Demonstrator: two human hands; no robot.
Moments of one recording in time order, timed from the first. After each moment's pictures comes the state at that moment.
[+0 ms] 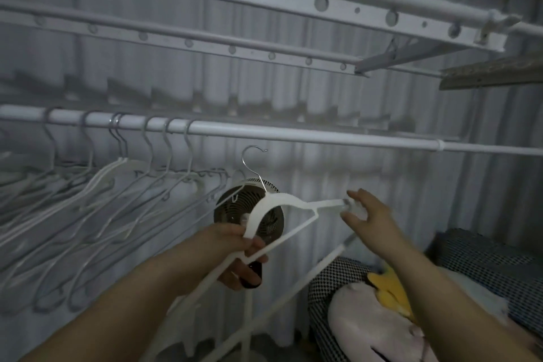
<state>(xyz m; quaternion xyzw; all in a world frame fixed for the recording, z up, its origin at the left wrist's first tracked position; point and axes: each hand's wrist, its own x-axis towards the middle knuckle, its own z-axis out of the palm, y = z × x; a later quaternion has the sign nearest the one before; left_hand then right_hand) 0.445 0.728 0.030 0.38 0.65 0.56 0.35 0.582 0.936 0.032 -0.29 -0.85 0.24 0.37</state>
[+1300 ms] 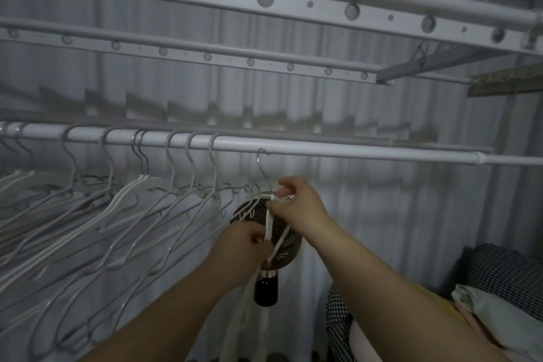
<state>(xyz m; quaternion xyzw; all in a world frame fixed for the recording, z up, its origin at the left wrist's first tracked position) 0.408 0.762 0.030 0.42 0.77 0.47 0.06 0.455 0.869 0.066 -0.20 -0.83 0.40 0.33</state>
